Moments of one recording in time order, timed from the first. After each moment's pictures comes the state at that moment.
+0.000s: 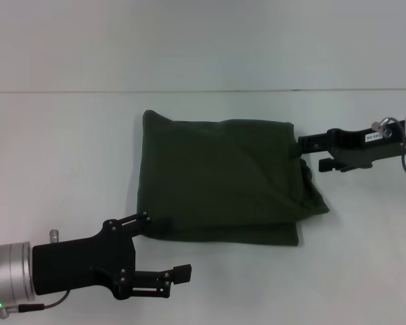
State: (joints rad) left arm -0.42 -2.17 0.54 0.66 2.08 1.77 -1.19; right arm 0.86 1.95 -0.72 -0.50 -2.38 -1.25 2.57
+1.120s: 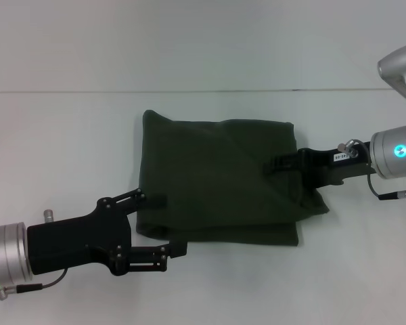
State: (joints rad) left arm -0.45 -2.16 0.52 0.66 2.04 1.77 -1.19; right arm 0.88 2.01 -0.72 -0.42 -2.37 -1.14 2.52
